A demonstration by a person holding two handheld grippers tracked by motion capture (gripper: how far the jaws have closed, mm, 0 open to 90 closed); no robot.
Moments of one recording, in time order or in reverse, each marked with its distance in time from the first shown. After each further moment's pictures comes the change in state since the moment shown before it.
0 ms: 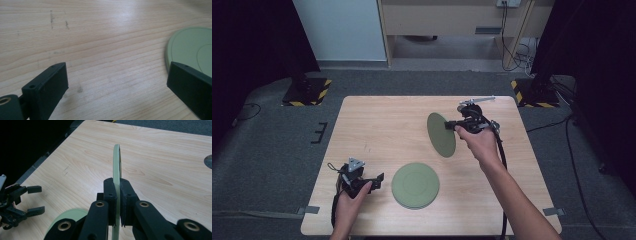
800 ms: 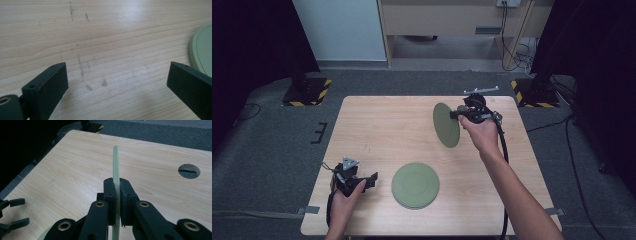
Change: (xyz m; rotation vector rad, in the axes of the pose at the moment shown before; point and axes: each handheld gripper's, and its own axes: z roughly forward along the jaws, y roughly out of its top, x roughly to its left) left arm 0.018 -0.003 0.001 0.034 0.041 -0.023; right arm -0.015 0.023 -0.002 -0.037 -0.095 0.027
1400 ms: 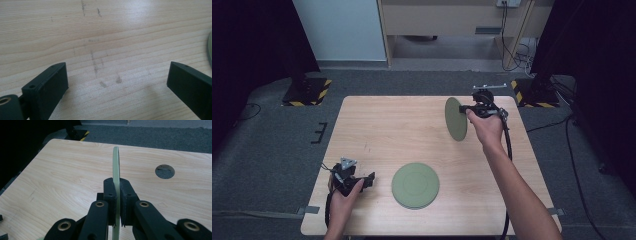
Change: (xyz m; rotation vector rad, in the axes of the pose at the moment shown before) left arm 0.008 -0.003 0.003 0.022 0.043 -0.002; right arm -0.033 0.005 0.006 -0.034 -0.090 0.070
